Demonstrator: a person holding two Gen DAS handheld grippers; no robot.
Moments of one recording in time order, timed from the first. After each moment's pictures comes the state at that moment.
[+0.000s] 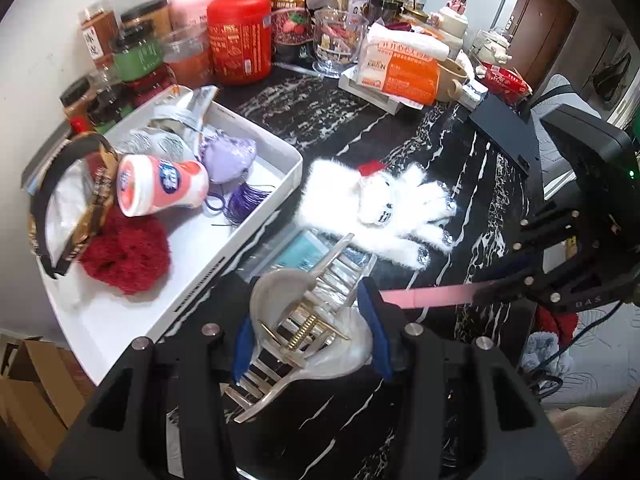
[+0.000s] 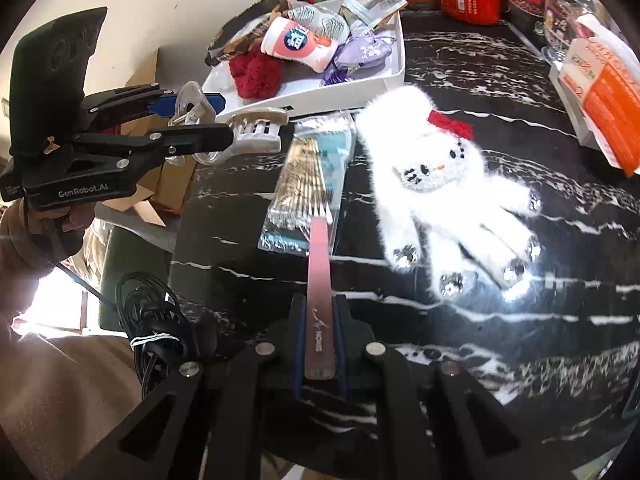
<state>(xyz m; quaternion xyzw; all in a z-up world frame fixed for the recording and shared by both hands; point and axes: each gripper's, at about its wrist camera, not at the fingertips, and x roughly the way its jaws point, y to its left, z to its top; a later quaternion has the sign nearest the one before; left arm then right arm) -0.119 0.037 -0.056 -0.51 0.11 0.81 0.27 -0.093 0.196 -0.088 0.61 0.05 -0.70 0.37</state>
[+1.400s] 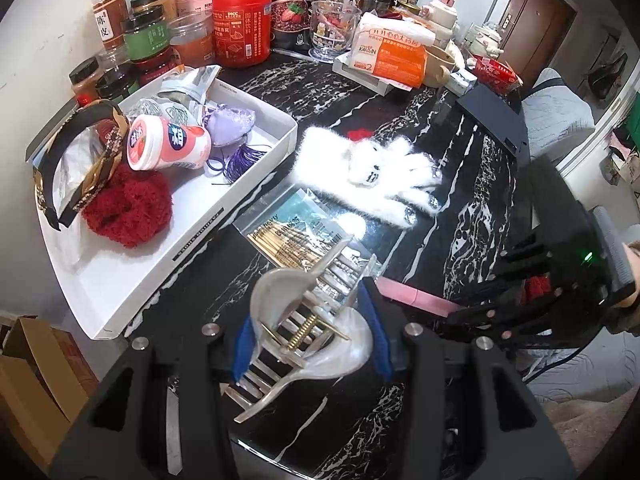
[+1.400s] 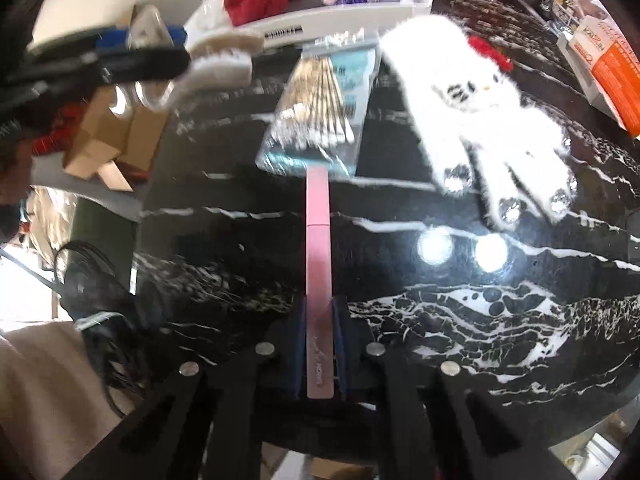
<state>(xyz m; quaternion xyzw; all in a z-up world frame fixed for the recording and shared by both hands) -0.083 0.016 -0.060 -0.52 0.10 0.80 0.27 -0.033 0.160 -0.124 0.64 0.10 -0.69 0.31</state>
